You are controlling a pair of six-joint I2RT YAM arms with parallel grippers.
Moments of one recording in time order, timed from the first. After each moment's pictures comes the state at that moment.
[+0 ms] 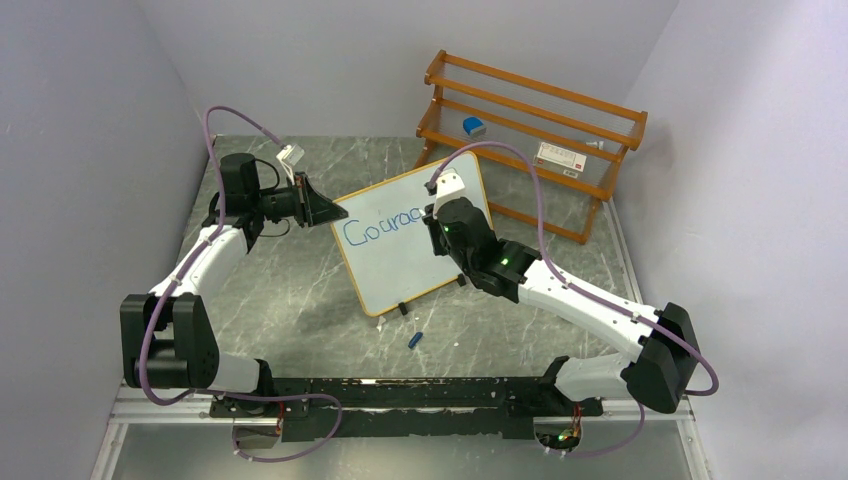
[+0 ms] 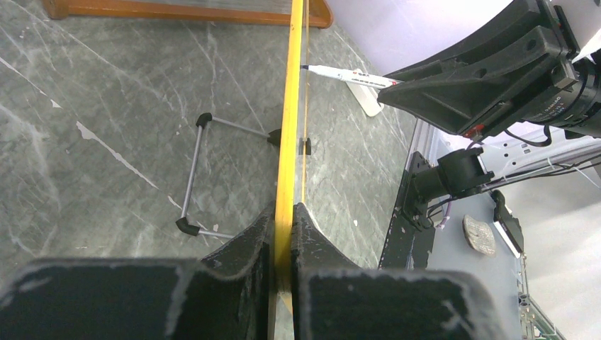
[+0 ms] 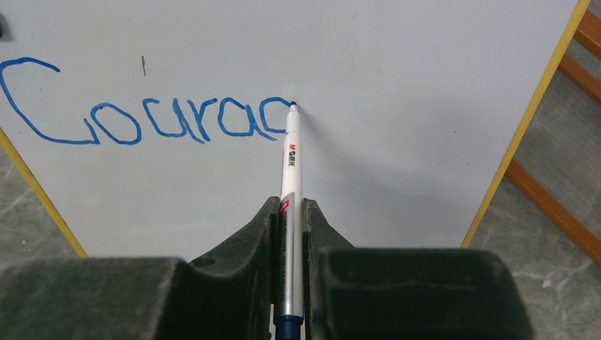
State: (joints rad) left arm -0.03 1.40 0.94 0.00 1.13 -0.24; right arm 0.88 1.29 1.03 -0.21 0.43 0.15
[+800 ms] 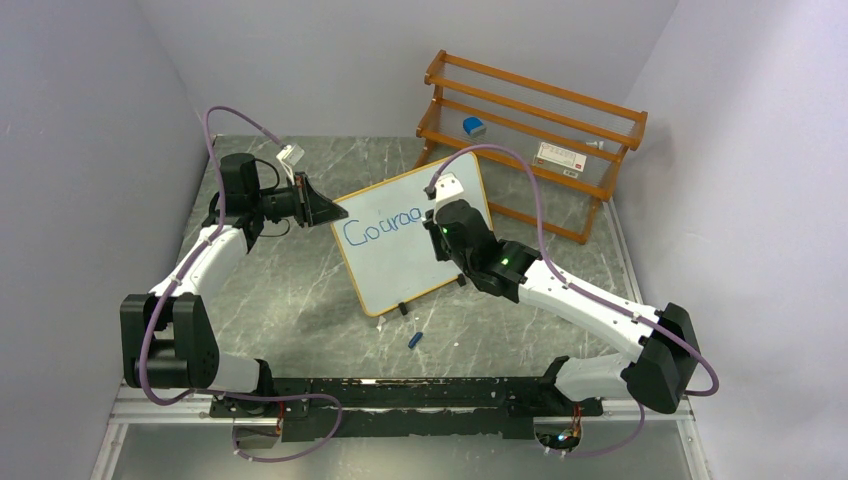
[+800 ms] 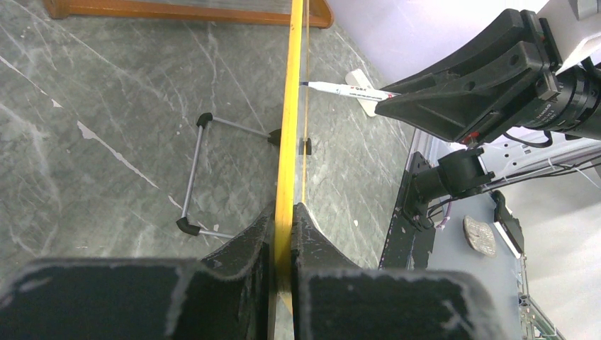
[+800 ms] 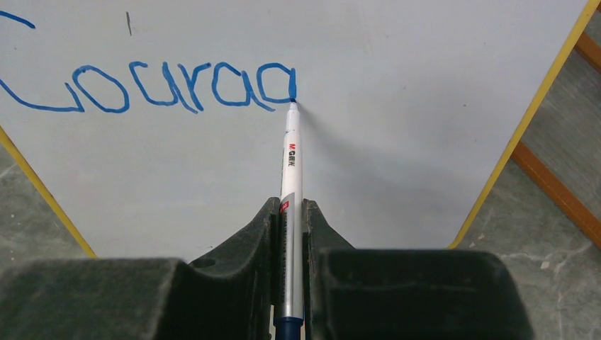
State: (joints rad) left arm -0.03 1.40 0.94 0.00 1.13 -0.24; right arm 0.88 1.29 1.03 -0.27 0.41 0.16
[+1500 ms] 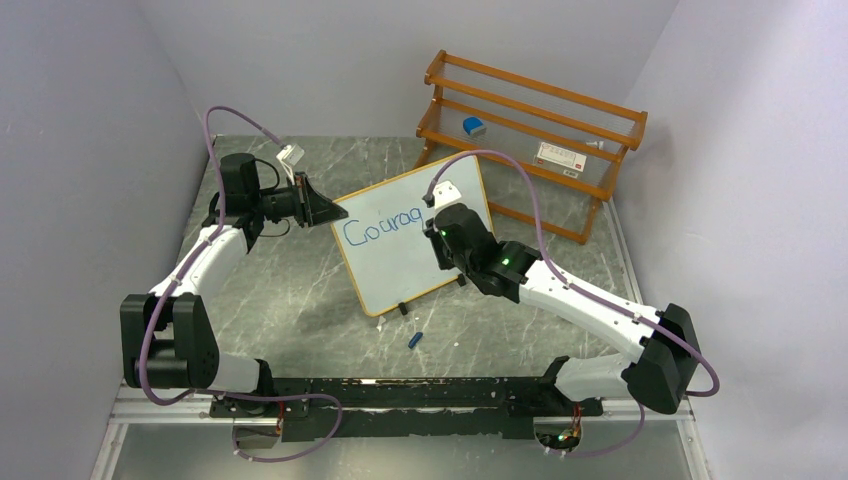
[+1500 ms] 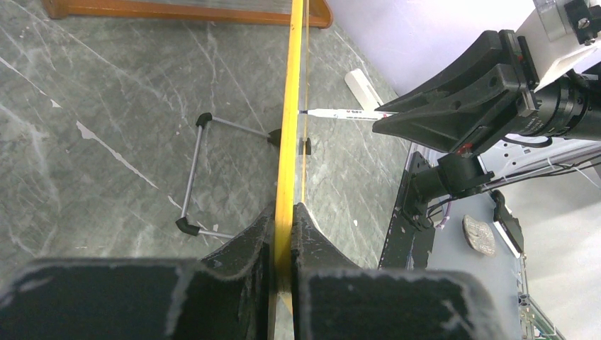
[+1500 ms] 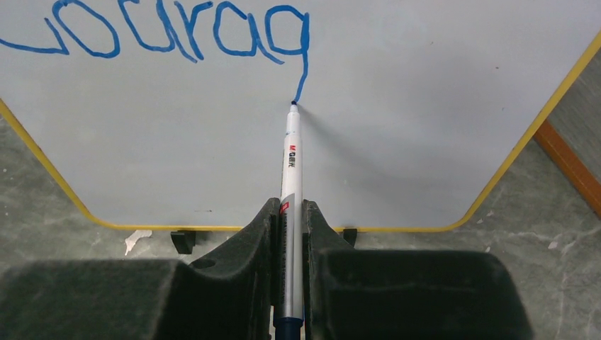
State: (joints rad) left arm -0.03 1.40 0.94 0.00 1.13 -0.24; right arm 0.88 1.28 1.03 -0.38 0.36 0.17
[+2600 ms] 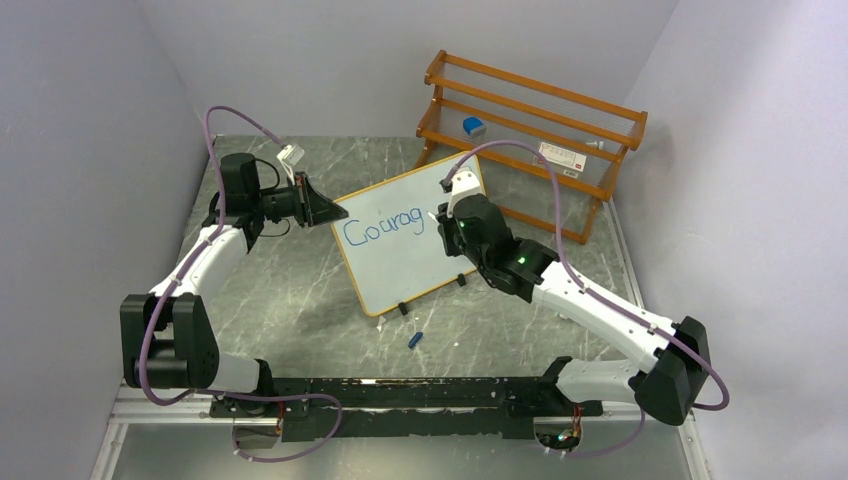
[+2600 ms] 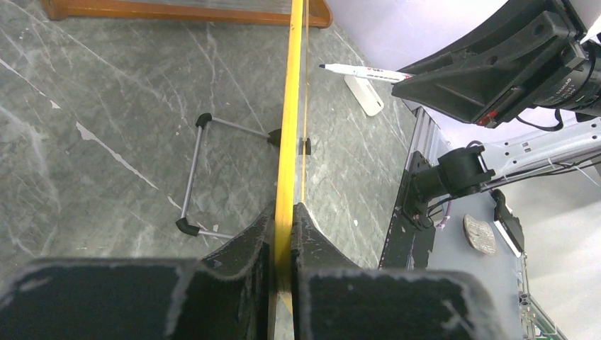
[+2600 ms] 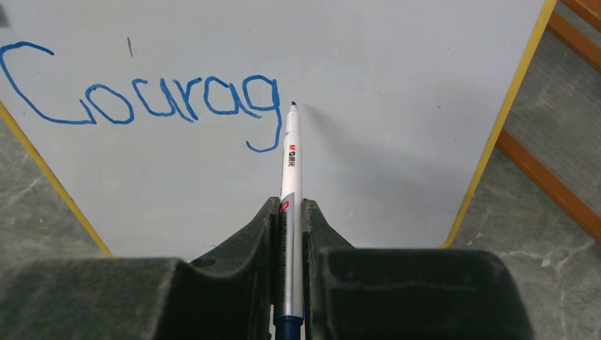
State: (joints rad) left arm -0.03 1.40 0.94 0.00 1.13 -0.24; right arm 0.83 1.21 1.03 -0.31 0.35 0.18
